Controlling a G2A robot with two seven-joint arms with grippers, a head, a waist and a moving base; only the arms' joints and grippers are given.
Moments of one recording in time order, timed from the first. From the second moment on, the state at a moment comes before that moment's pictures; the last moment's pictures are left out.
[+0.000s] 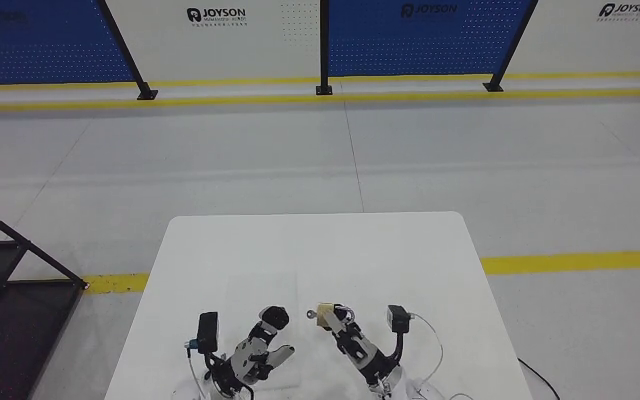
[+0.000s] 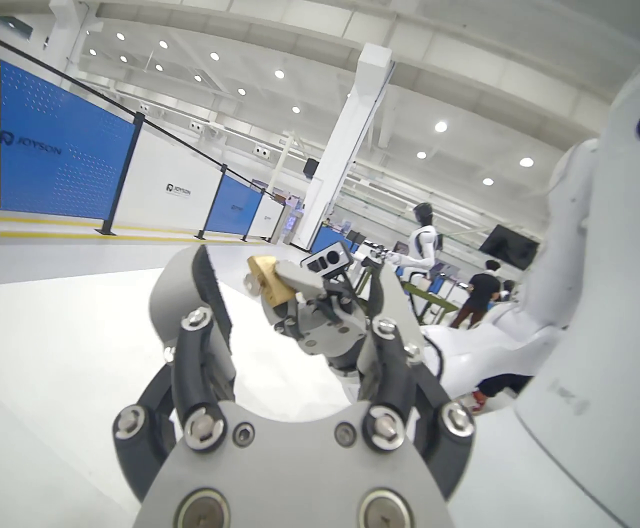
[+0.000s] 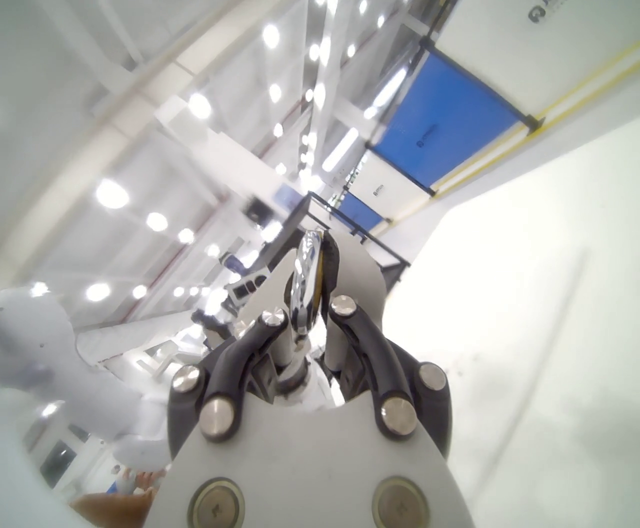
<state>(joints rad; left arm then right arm) 1.92 -1.09 -1.25 -1.62 1.03 -1.01 0.65 -1.73 -1.28 0.93 -1.50 -0.44 -0.77 -0.16</state>
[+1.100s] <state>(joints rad) 2.10 -0.95 -1.53 -1.68 0.38 -1.01 0.14 -1.43 -1.38 0.56 -1.39 -0.61 -0.12 0.14</state>
